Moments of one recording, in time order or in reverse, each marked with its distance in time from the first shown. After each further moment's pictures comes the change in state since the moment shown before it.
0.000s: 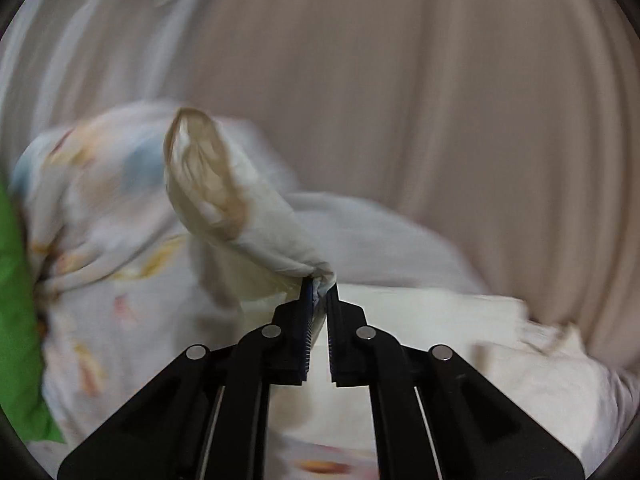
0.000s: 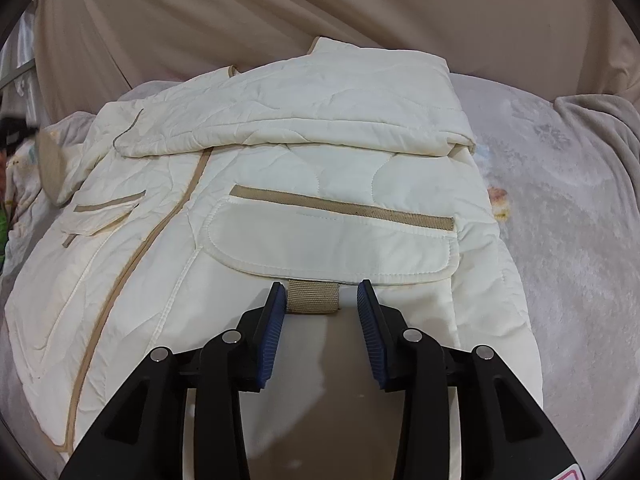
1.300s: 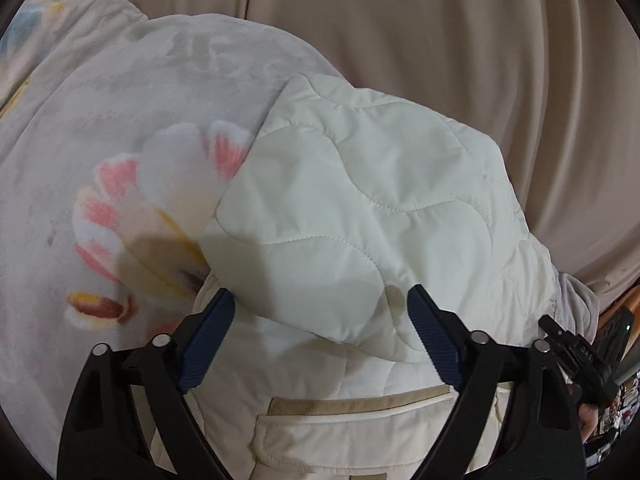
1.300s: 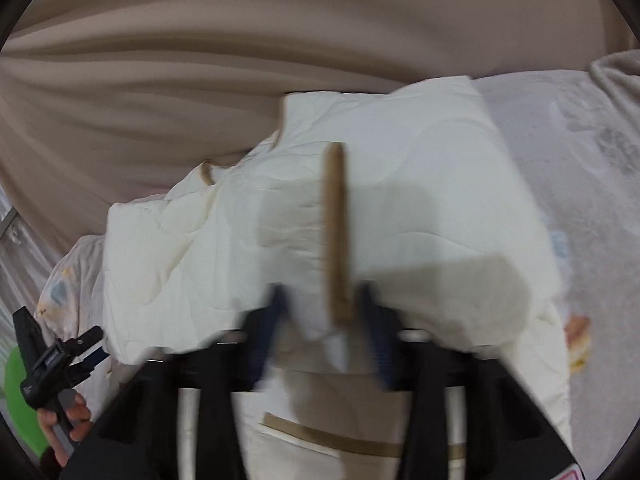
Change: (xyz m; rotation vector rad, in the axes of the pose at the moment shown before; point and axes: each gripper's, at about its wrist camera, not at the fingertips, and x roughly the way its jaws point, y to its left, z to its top) left arm 0.038 -0.089 -0.132 0.012 0.392 -0.213; right arm 0.067 -0.020 0.140 0.309 -0.008 0.203
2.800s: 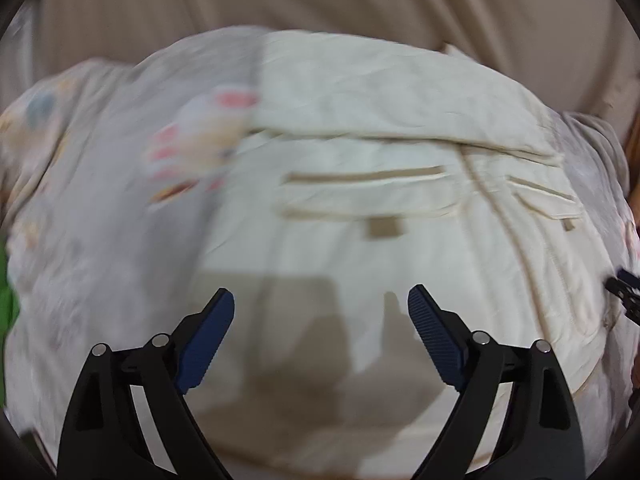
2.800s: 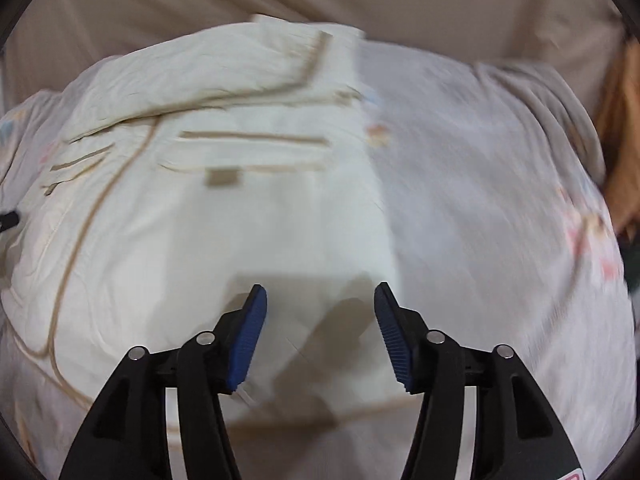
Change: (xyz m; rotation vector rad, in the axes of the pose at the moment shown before) left arm -0.099 -0.003 -0.136 0.372 0.086 0.189; right arm -0.166 -0.040 -0.184 -0.215 0.120 -0.427
